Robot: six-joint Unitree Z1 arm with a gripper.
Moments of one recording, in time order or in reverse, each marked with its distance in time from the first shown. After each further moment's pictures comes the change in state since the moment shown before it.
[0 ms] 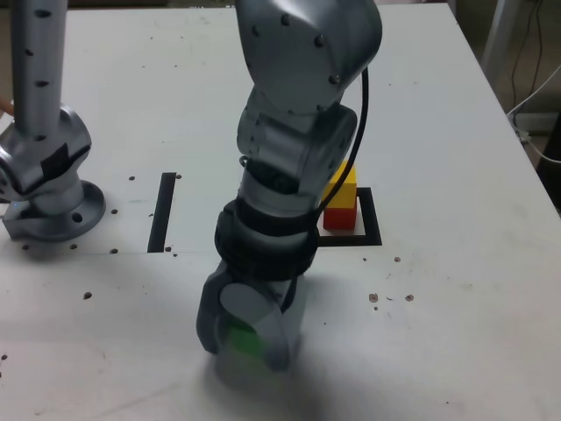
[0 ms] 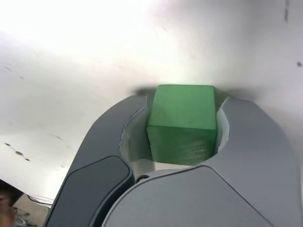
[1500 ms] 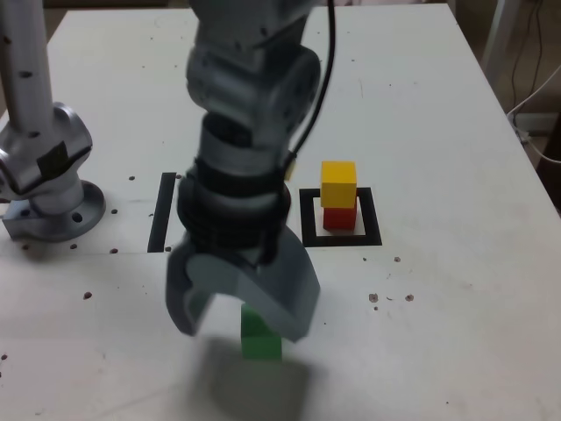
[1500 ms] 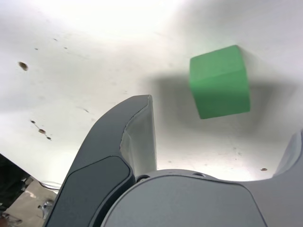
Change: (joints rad) arm -0.059 -0.088 -0.043 0.089 0.005 -0.073
